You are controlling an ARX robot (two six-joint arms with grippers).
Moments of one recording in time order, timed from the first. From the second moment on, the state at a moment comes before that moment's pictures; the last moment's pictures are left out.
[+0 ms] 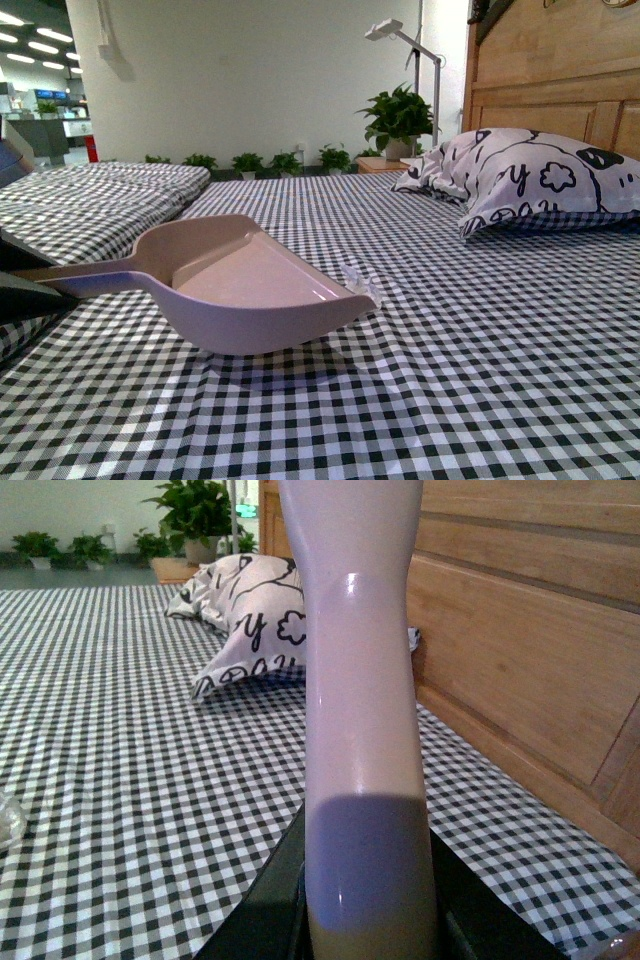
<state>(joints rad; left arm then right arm) 0.17 1.70 1.23 -0.31 0.80 1.05 0.45 0.76 0.53 0.31 0.69 -0.08</state>
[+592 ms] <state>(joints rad) 0.19 1.92 1.42 -0.41 0.84 1.10 0.45 0.76 0.53 0.31 0.69 -0.08</state>
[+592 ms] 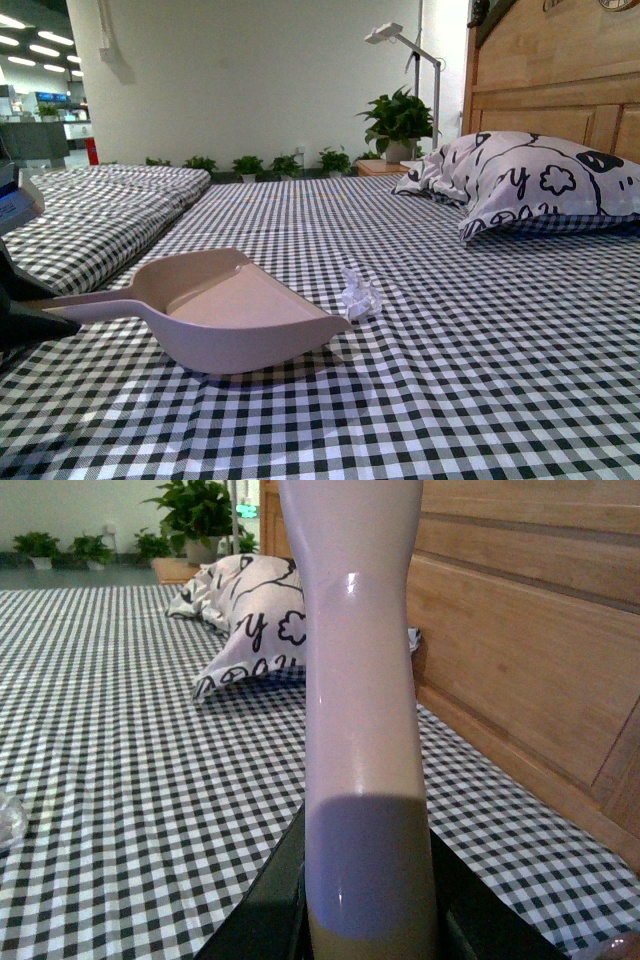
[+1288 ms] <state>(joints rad) 0.13 1.99 1.47 -0.51 0.80 1.16 0.45 0.76 0.53 0.31 0.69 -0.08</state>
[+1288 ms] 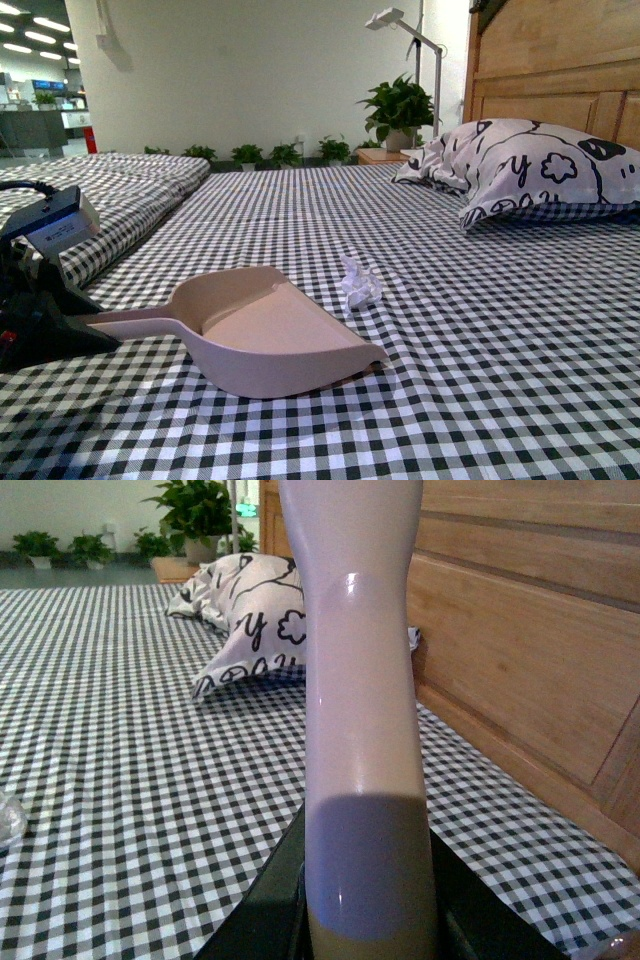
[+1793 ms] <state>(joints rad) 0.13 1.99 1.47 -0.51 0.79 1.16 0.33 1.00 0.74 -0.04 0.35 0.09</state>
